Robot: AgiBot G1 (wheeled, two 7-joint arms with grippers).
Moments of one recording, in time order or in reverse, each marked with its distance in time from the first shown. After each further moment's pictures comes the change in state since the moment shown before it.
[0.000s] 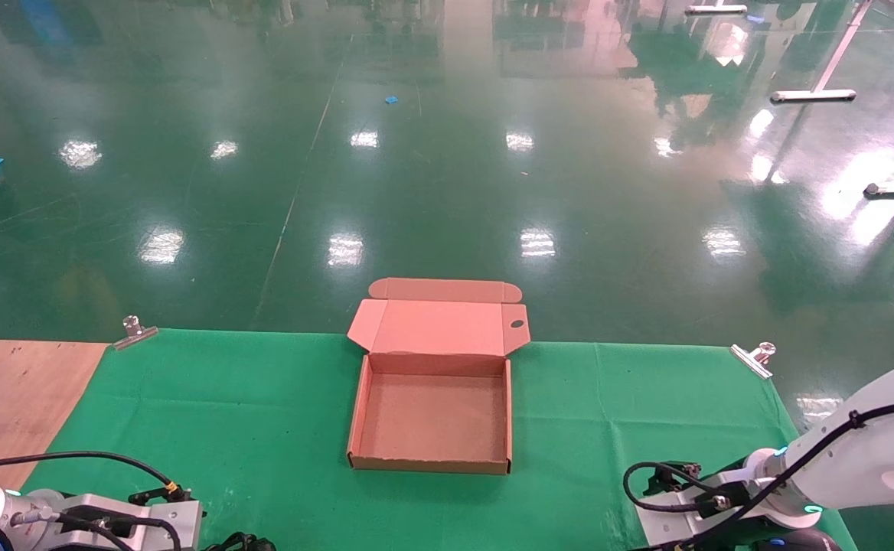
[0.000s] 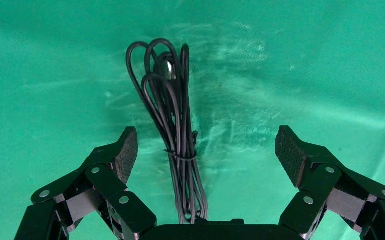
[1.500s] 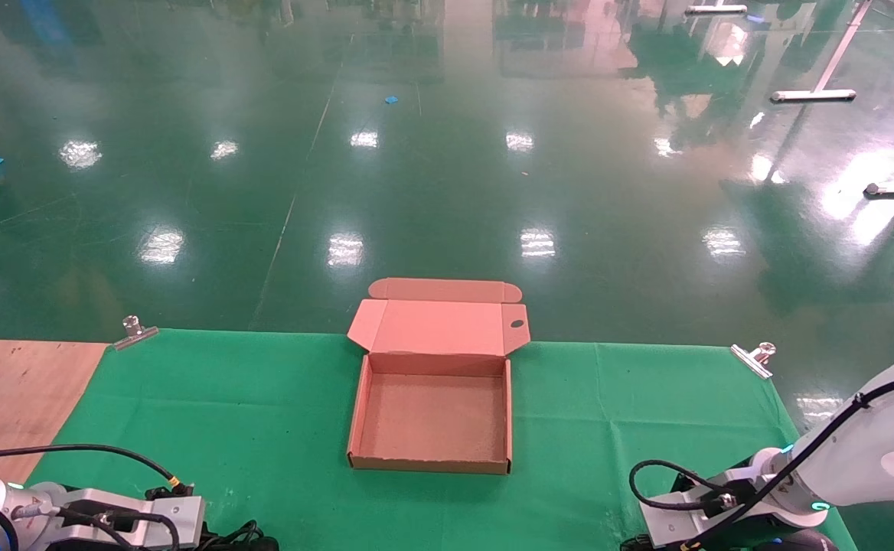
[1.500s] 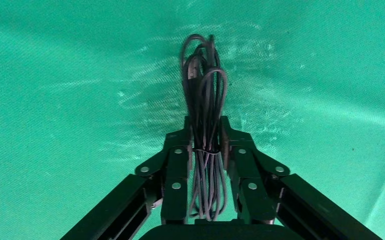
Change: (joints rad) left arm -0.035 0.021 -0.008 0.084 -0.018 0.002 0.106; right arm 0.096 -0.075 0.013 -0.308 0.025 0.018 -0.187
